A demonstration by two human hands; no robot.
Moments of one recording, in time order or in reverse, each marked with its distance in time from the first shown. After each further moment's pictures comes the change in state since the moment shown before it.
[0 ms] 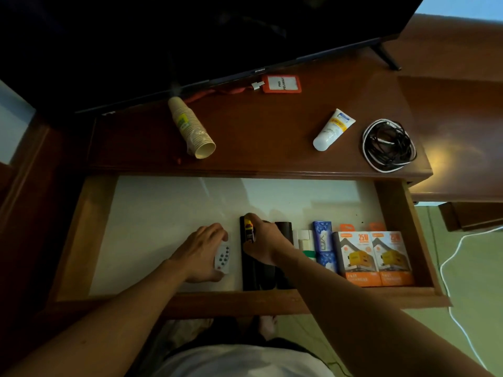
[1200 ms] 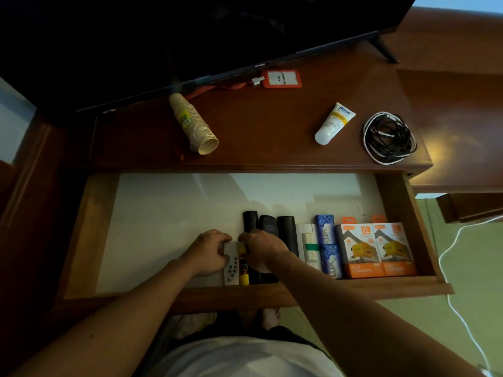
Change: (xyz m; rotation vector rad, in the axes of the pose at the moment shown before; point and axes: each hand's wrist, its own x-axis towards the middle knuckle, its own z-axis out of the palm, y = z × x) left_hand 0.005 -0.001 0.015 -0.347 -0.001 -0.192; right_hand 0.002 0.001 0.035 -0.489 -0.053 -0.180
